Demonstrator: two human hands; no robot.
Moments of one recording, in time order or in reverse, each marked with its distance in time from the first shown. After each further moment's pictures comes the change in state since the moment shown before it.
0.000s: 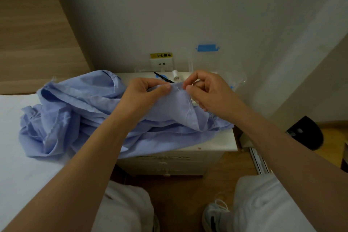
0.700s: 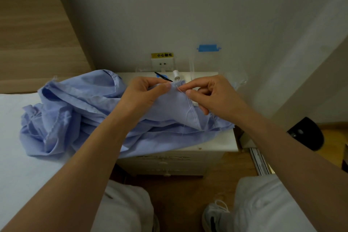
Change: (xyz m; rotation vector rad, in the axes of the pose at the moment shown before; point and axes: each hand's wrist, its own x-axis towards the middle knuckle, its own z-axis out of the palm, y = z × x) left_hand 0.000 0.001 -0.001 -0.032 -0.017 -0.031; right_hand -0.003 0.004 -0.003 -0.048 -0.031 -0.094
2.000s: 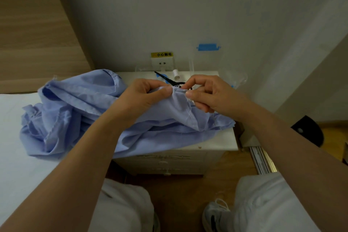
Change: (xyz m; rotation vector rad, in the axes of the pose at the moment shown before) left_hand -0.001 -0.003 -0.009 0.043 -0.176 -0.015; right_hand 0.001 -0.005 -0.007 0.148 -0.215 0.113
